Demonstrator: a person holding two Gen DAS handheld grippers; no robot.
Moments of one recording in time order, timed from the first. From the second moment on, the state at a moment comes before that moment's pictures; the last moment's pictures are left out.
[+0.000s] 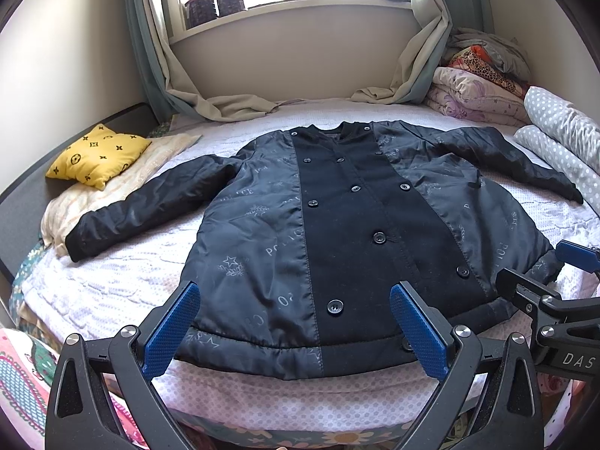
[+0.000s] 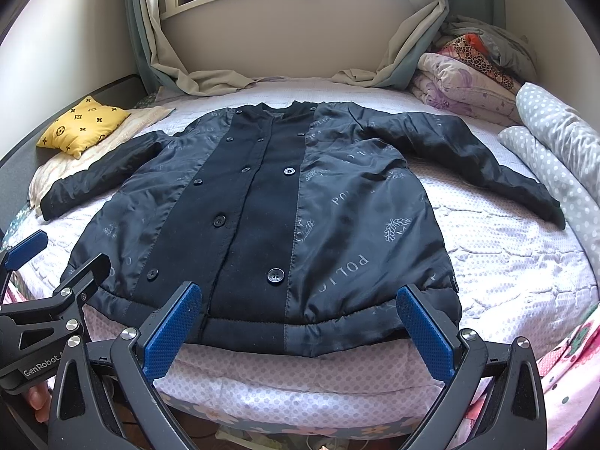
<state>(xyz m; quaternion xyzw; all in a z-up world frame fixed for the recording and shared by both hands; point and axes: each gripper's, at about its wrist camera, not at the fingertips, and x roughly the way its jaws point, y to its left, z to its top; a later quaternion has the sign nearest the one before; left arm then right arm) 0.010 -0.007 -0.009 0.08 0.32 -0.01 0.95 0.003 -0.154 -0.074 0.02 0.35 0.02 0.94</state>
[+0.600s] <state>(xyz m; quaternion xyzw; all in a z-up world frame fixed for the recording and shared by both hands) 0.010 -0.005 -0.009 0.08 0.32 -0.01 0.95 0.002 -0.154 -0.075 0.02 0.35 0.02 0.94</state>
